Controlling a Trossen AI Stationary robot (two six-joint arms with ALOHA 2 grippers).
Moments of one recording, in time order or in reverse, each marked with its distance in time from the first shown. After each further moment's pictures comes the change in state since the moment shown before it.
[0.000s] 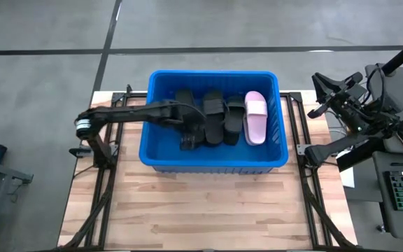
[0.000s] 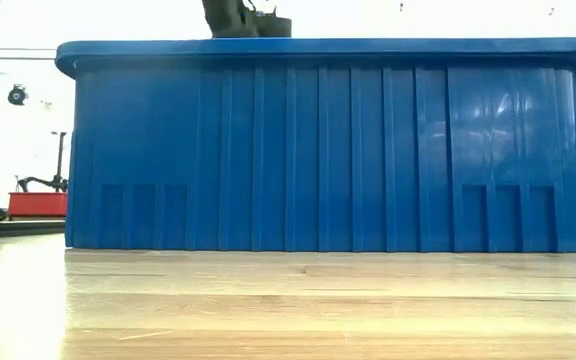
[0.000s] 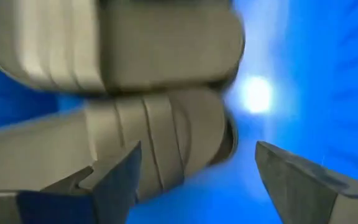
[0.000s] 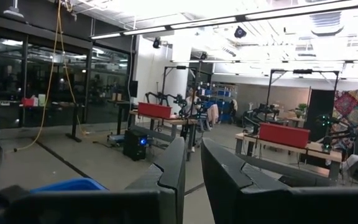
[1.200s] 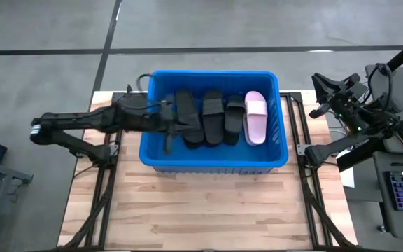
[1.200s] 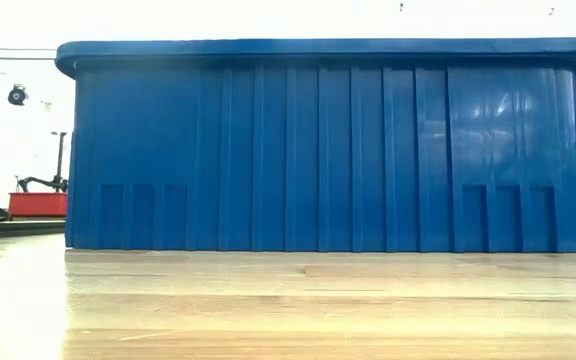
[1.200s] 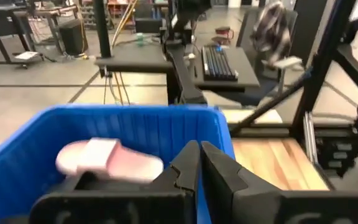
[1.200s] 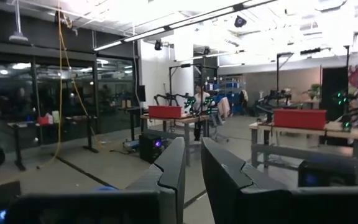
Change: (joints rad) left arm -0.120 -0.529 -0.356 0.833 0.197 -0.139; right arm 0.000 0.001 0.000 -0.009 0.000 0.135
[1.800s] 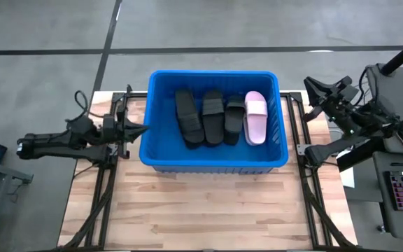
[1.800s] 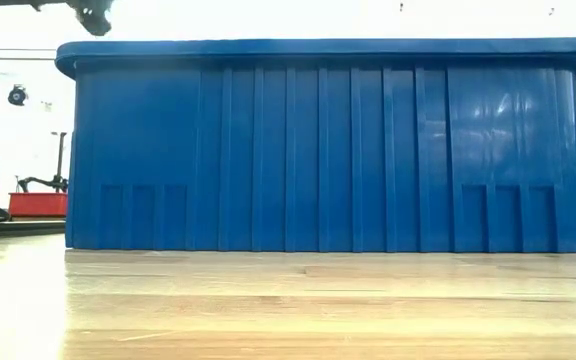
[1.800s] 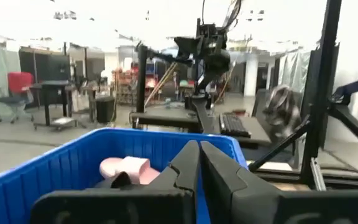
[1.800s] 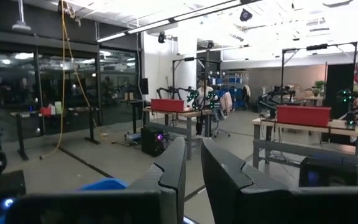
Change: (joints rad) left arm -0.015 -0.761 -0.798 0.314 -0.102 -0.017; right arm 0.000 0.062 -0.004 0.000 0.000 0.074
